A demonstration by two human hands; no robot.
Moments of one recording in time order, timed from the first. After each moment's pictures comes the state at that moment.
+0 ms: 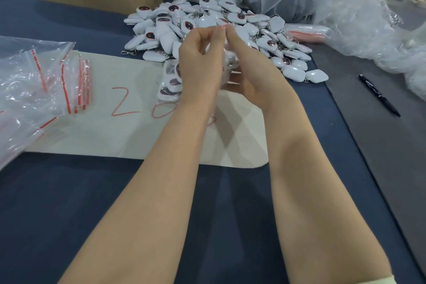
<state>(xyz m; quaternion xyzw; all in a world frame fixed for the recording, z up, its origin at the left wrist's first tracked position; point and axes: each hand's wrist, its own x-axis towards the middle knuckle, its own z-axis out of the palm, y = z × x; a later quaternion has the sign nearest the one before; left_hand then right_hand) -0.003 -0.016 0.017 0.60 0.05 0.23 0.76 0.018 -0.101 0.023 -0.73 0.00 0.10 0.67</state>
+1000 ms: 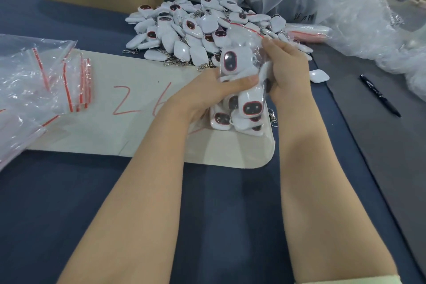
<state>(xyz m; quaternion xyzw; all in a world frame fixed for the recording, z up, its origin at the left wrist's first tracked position) -0.005 0.005 -0.013 0.66 -0.09 -0.17 0.72 0.033 -0.138 0.008 -0.65 0.08 -0.12 0.74</state>
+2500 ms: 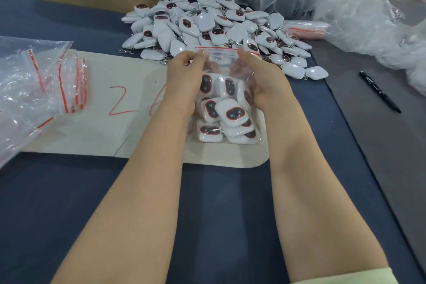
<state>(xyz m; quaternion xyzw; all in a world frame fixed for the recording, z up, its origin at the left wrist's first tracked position) 0.018 0.008 -0.015 0.65 0.13 0.09 0.75 0.038 -0.126 -0.012 -0.61 0.12 0.05 0.78</state>
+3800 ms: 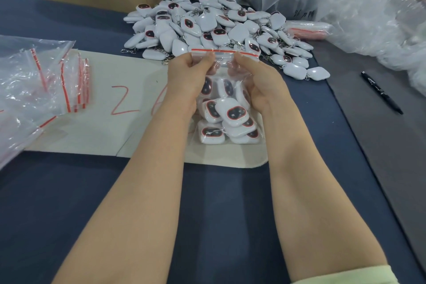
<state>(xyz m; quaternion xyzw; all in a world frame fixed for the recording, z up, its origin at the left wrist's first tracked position) 0.017 0.011 -0.017 0.65 0.11 0.08 0.75 0.030 -0.119 -0.012 -0.58 0.09 0.05 0.81</state>
